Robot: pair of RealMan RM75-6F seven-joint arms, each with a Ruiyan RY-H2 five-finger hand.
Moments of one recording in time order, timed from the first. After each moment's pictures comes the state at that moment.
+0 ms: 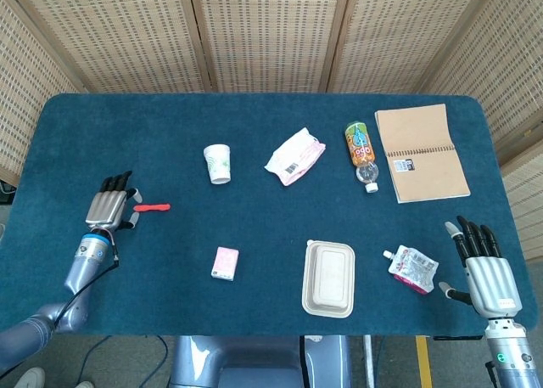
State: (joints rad) left arm -0.58 -1.62 -0.21 -1.00 1.10 0.86 0.12; right arm 0.11 -1.16 0.07 -1.63 -1.50 1.45 -0.09
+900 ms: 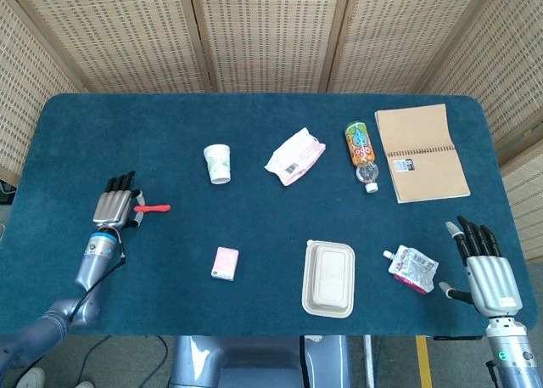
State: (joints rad) left arm -0.62 -1.75 -0.21 -0.80 1.12 0.84 0.05; right arm 0.12 -1.16 0.07 -1.62 -1.49 1.43 -0.05
